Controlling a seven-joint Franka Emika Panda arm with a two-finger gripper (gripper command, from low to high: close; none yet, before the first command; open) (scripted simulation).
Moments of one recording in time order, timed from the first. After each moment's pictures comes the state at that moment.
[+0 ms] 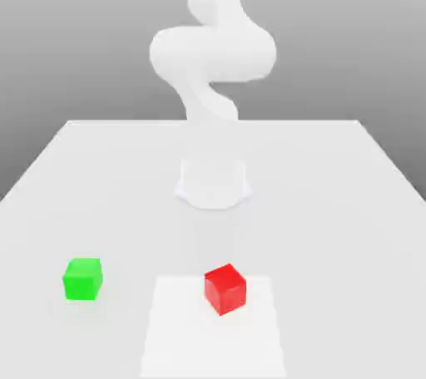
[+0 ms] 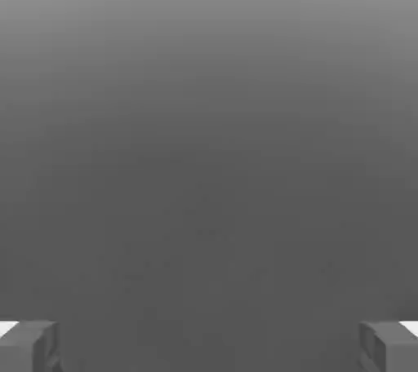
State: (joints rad) arm 0.03 -0.73 -0.03 -2.36 0.01 2.35 0.74
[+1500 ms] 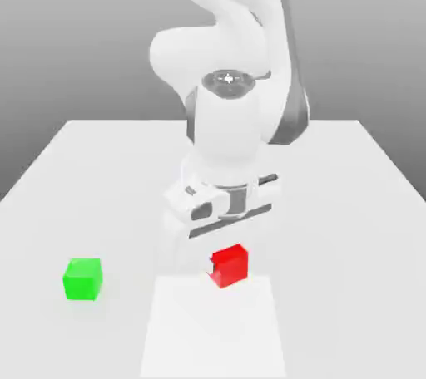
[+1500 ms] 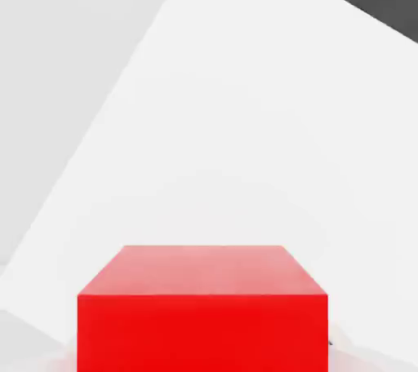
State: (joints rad) arm 0.07 -0.05 -0.14 -2.84 -0.02 2.79 0.25
